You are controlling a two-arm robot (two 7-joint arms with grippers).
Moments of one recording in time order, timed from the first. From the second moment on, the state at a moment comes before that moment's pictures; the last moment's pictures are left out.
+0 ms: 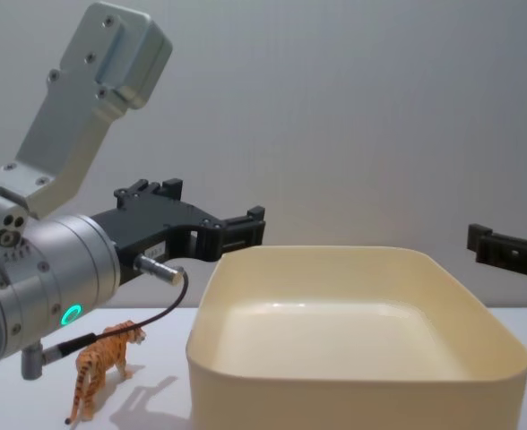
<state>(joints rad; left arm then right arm) -0.24 0.38 0.45 -1.63 -0.20 0.01 -0.01 -0.01 0.34 -0.23 -1.77 0.29 0.03 0.07</state>
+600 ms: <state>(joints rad) -0.21 0.41 0.44 -1.66 -0.25 0.08 0.03 -0.01 0.34 -0.23 -1.77 0.29 0.03 0.07</state>
